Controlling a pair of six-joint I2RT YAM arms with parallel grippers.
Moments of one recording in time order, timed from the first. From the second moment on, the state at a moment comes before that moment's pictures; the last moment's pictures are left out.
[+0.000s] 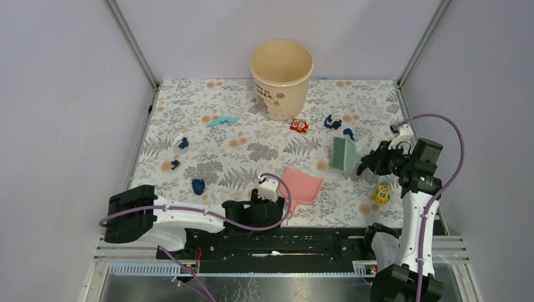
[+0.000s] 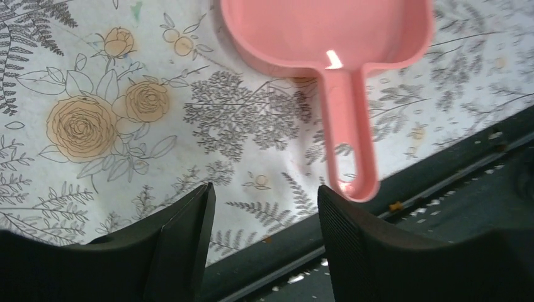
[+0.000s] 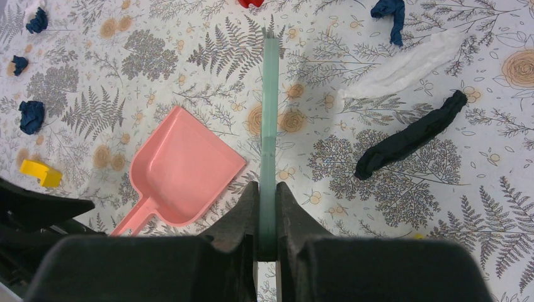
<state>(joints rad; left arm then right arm) -1.37 1.35 0.61 -0.15 -0.52 -0.86 -0.38 0.81 0.75 -0.65 -0.75 -0.13</state>
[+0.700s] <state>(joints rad) -1.49 1.60 0.89 -0.28 -0.64 -0.93 -0.38 0.81 0.75 -0.65 -0.75 -0.13</state>
